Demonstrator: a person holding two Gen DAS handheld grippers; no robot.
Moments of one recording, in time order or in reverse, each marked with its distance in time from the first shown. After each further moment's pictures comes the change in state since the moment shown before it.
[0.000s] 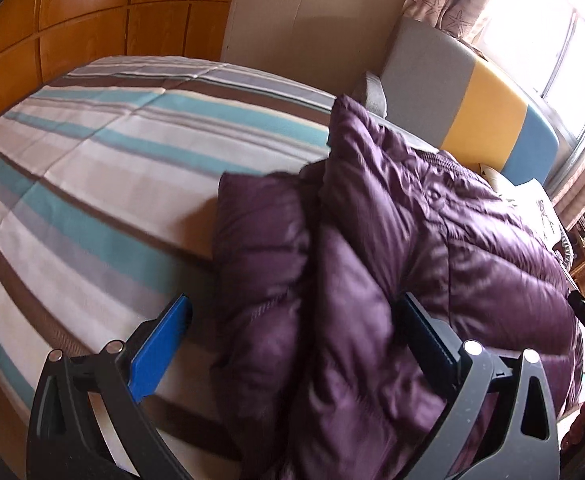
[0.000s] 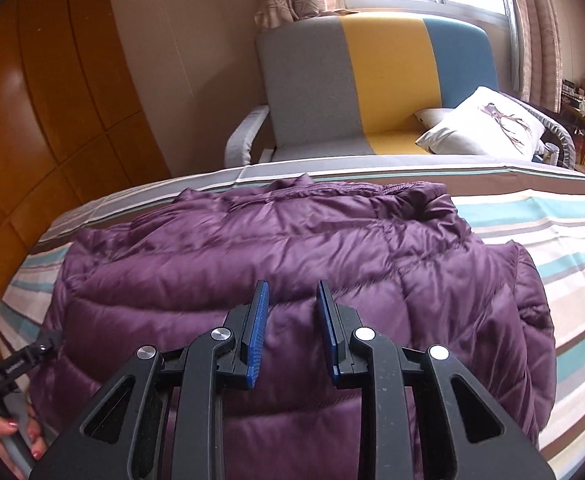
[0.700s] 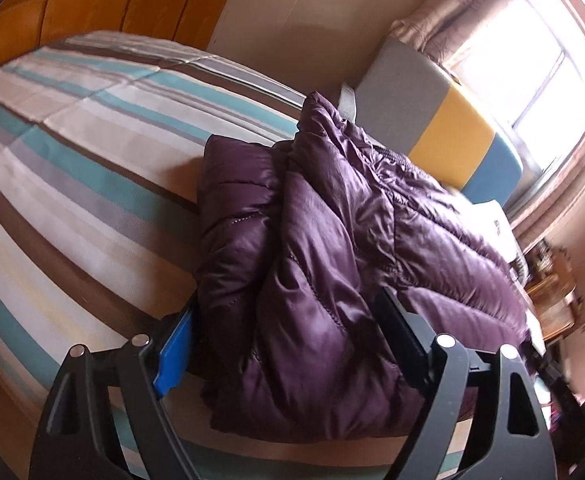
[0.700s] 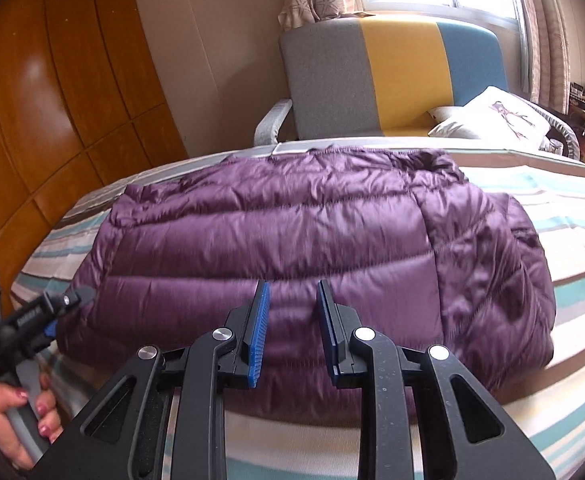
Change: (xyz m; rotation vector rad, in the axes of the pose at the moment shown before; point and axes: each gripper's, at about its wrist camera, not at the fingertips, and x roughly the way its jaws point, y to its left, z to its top) left arm -0.030 0.006 -0.037 -0.118 -0.035 -0.187; right arm -0.049 0.019 -0.061 -0.030 0.003 0.048
